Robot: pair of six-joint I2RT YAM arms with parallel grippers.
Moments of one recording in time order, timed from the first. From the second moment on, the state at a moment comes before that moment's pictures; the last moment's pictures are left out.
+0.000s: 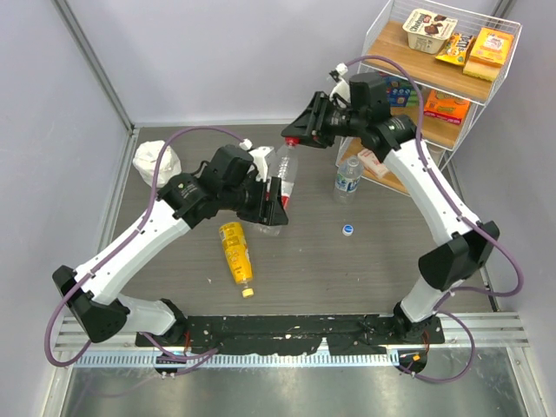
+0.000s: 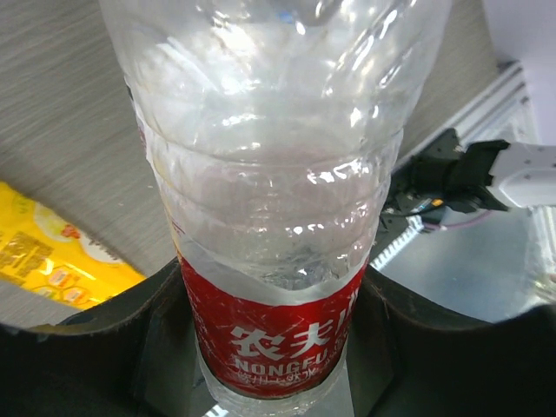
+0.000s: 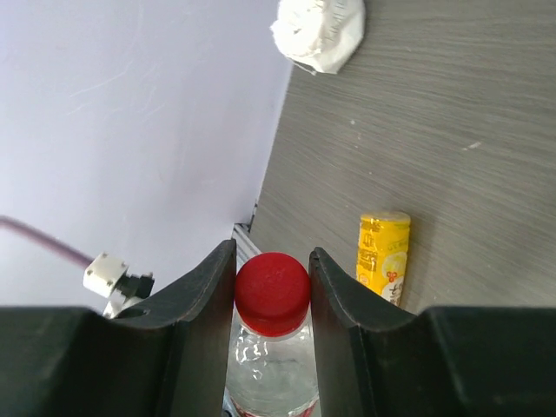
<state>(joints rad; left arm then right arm) -0.77 1.33 1.48 -0.90 0.18 -0.48 0.45 1.71 1.93 -0.69 -0.53 0.78</state>
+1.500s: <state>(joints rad) -0.78 1.19 1.30 -0.64 0.32 -0.61 0.30 1.52 1.93 -0.38 -0.77 0.91</state>
